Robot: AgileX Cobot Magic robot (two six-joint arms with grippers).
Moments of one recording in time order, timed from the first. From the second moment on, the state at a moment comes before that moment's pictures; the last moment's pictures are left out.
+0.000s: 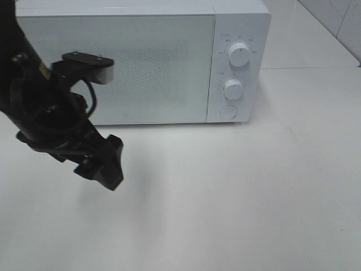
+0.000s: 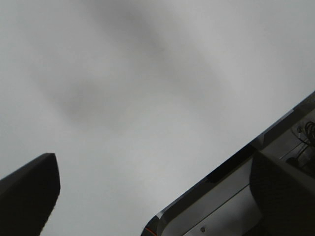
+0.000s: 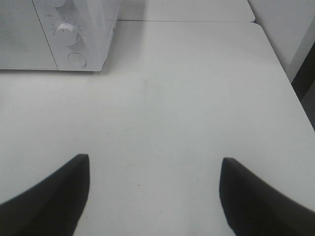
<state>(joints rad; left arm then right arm) -0.61 1.59 -1.05 -0.17 0.91 0.13 0.11 0.00 -0.50 -0.12 1.01 0.10</state>
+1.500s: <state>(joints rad) 0.02 0.69 -0.55 -0.14 1.05 0.15 0.11 0.00 -0.50 -0.12 1.01 0.10</state>
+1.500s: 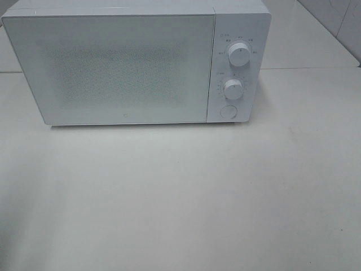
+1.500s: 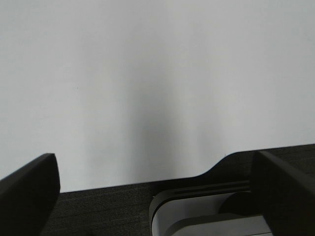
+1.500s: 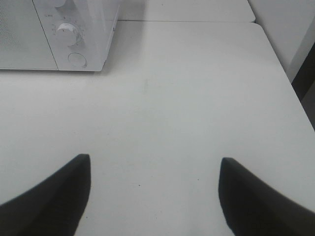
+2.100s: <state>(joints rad) 0.02 0.33 -0.51 -0.11 1.04 0.05 0.11 0.00 -0.50 -0.12 1.01 0.10</state>
